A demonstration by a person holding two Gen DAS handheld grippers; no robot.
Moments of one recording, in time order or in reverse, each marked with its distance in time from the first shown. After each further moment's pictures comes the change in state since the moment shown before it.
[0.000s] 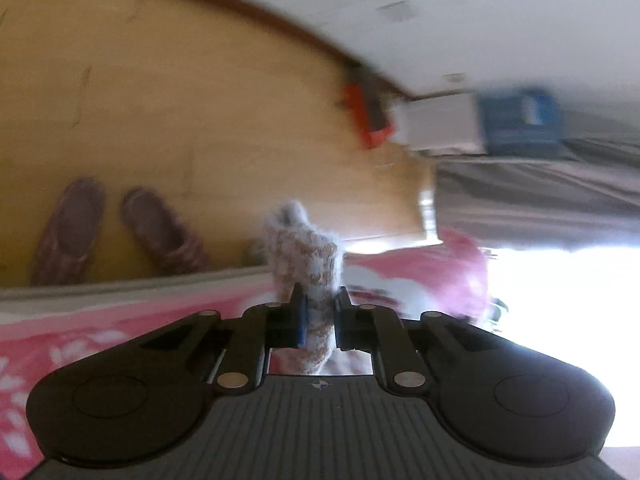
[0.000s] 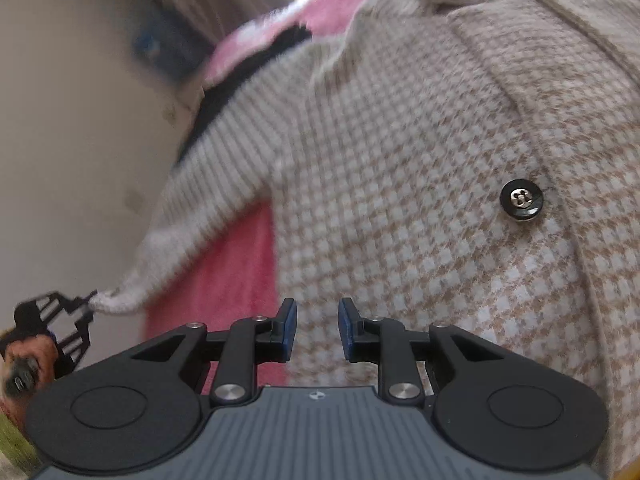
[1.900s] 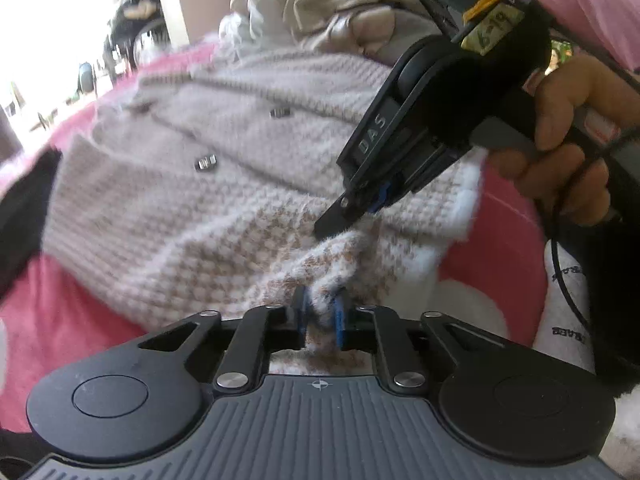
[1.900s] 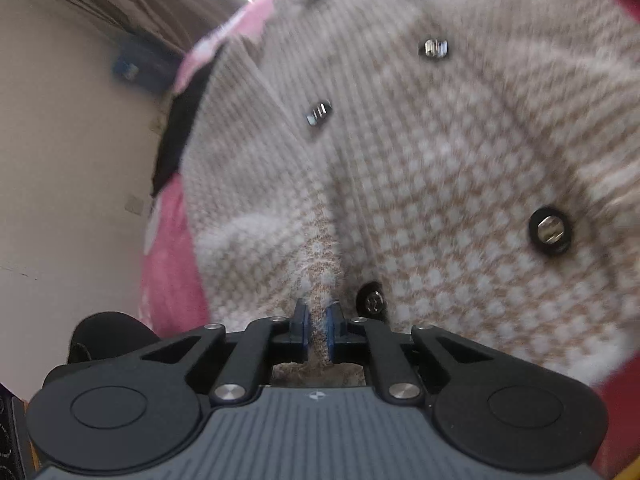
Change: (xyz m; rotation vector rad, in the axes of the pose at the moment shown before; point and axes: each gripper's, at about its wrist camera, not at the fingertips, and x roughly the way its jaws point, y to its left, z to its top) left arm -0.144 0.008 -0.432 2.107 0.612 -0.411; right arm -0.127 -0.093 -0.076 0.078 0.040 -0.025
